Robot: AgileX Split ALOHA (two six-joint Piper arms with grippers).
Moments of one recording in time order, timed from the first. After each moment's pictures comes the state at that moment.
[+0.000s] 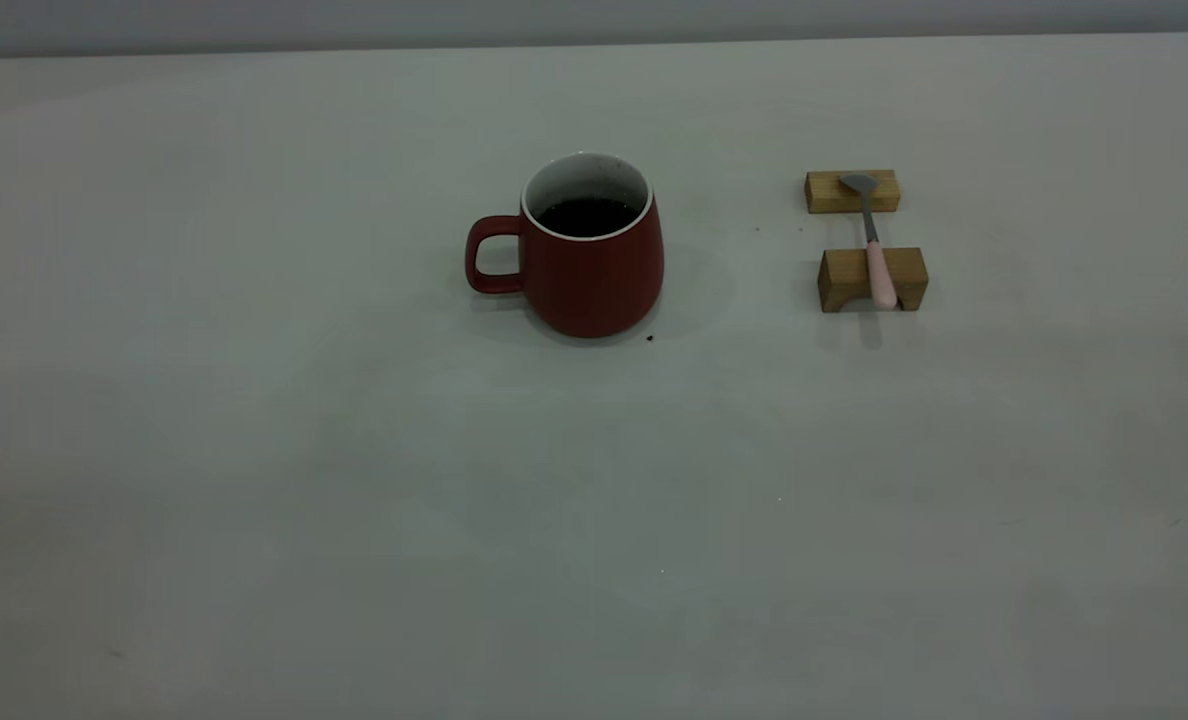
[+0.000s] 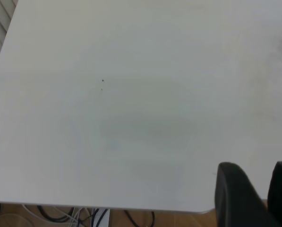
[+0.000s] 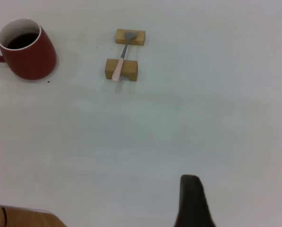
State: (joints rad) left arm 0.02 -0.02 -0.49 0.06 1.13 -0.04; right arm 0.02 0.02 -0.47 0.09 1.14 -0.12
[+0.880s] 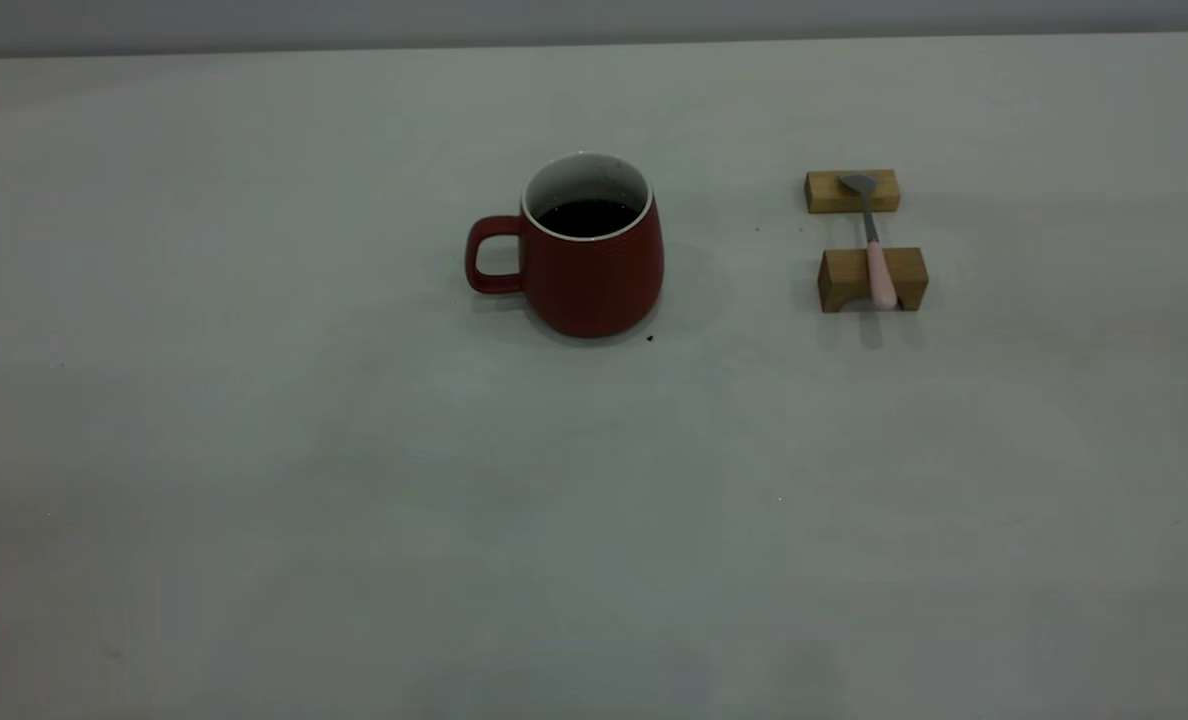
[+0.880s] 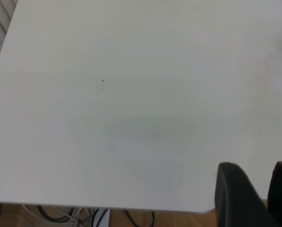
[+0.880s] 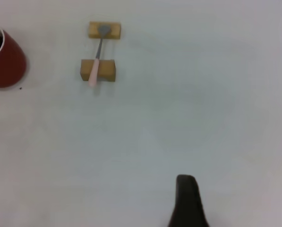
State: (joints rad) left arm 0.02 -0.02 -0.49 0.06 1.13 -0.04; right arm 0.02 0.63 -0.60 0.04 0.85 -0.05
